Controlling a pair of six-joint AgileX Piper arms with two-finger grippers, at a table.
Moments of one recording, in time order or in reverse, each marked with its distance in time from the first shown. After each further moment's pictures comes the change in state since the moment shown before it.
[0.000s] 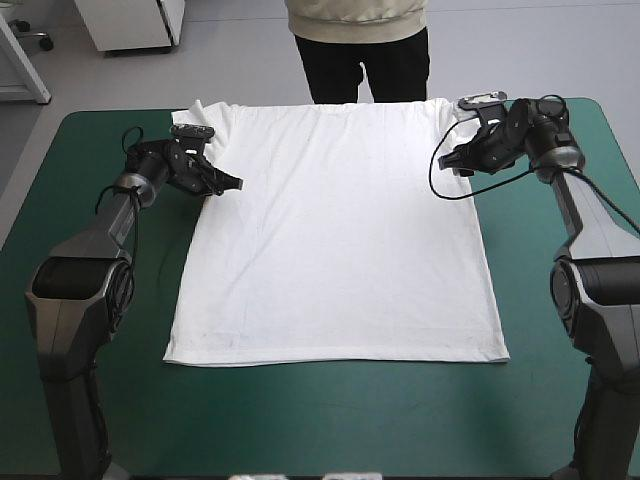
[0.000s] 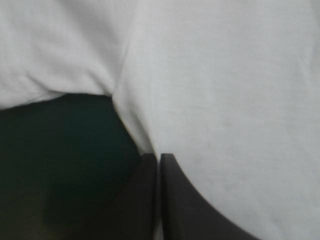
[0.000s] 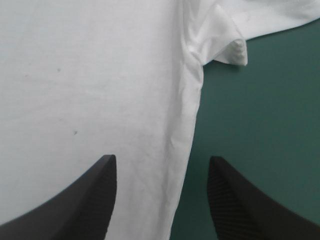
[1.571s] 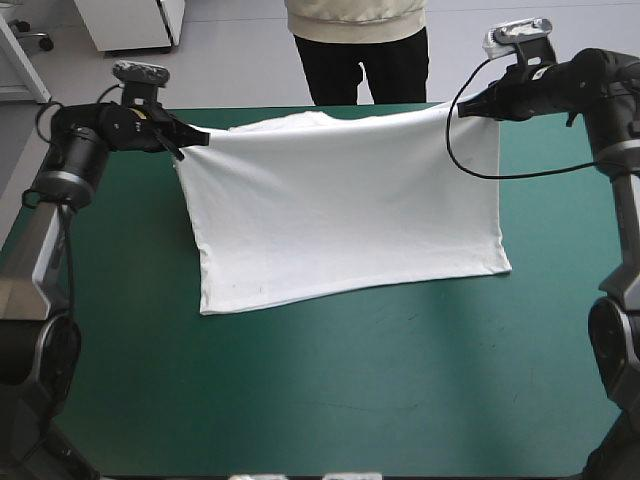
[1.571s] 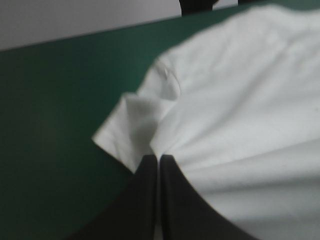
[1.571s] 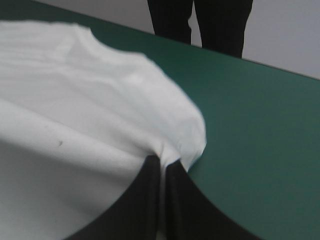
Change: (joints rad) left arm 0.020 -0.420 0.029 0.045 0.048 0.003; right arm -0.039 -0.285 -0.105 0.157 0.099 -0.084
